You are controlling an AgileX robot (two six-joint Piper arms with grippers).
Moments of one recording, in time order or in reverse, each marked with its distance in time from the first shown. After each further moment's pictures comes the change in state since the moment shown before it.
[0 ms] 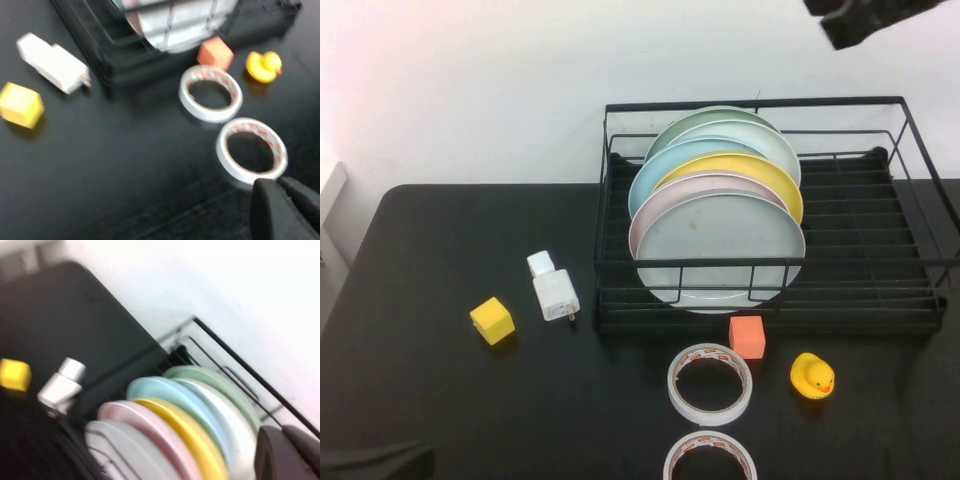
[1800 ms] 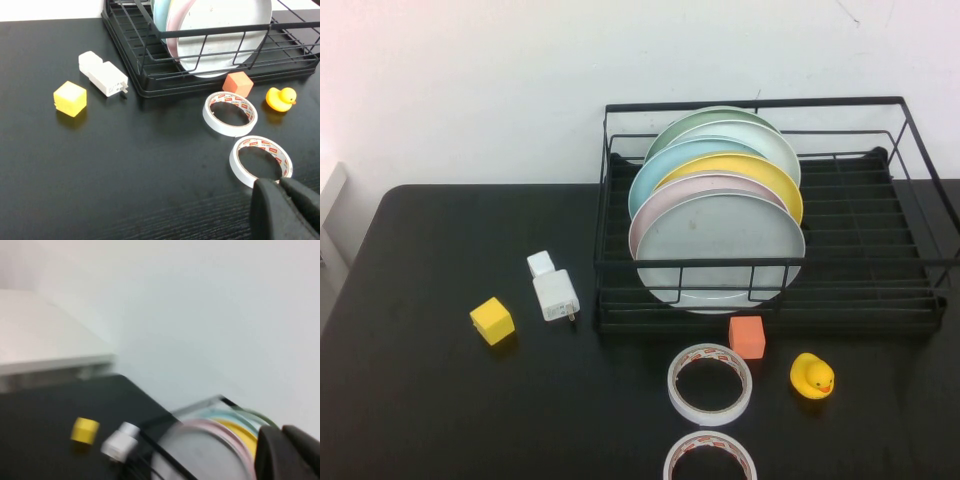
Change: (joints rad) right arm 0.000 -1.112 1.289 0.874 -0.507 -0.828; left arm 0.000 -0.458 0.010 0.260 0.222 -0.412
